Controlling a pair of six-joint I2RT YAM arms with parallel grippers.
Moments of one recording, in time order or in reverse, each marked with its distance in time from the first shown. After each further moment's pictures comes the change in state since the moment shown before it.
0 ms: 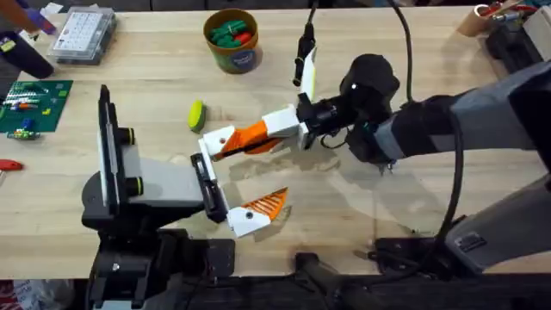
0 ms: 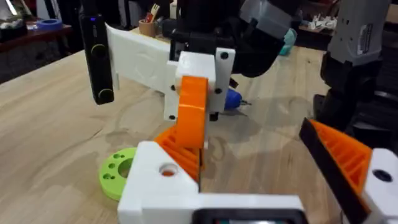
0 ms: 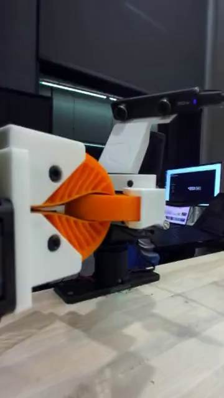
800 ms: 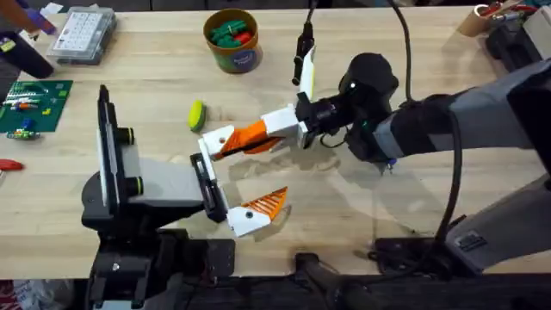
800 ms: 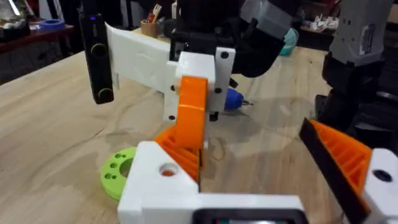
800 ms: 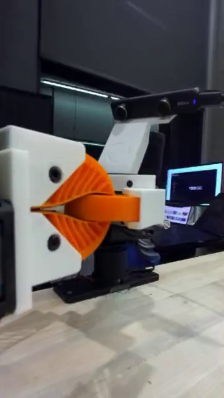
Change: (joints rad) left arm 0.001 0.000 0.000 0.001 -0.003 0.000; right arm 0.001 0.005 0.009 -0.003 -0.003 -0.003
